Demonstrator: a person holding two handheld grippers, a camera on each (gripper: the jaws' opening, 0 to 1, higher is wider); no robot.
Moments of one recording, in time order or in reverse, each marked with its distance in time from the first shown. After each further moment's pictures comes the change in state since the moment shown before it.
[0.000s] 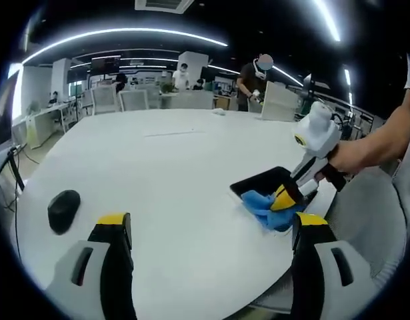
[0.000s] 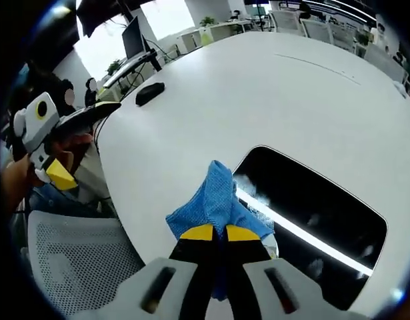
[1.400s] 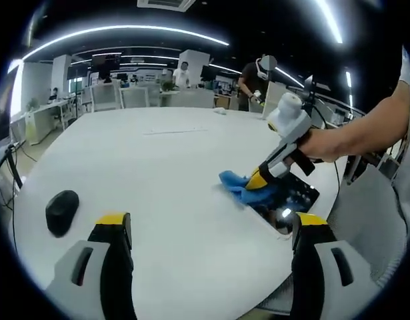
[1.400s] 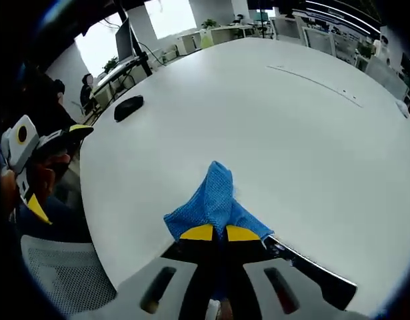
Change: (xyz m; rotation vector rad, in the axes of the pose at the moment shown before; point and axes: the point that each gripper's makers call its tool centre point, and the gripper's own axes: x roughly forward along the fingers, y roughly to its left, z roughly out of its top) left arm 0.009 0.005 0.005 -0.015 0.011 -0.011; right arm 0.024 -0.051 0.062 -0.051 -0.016 -0.055
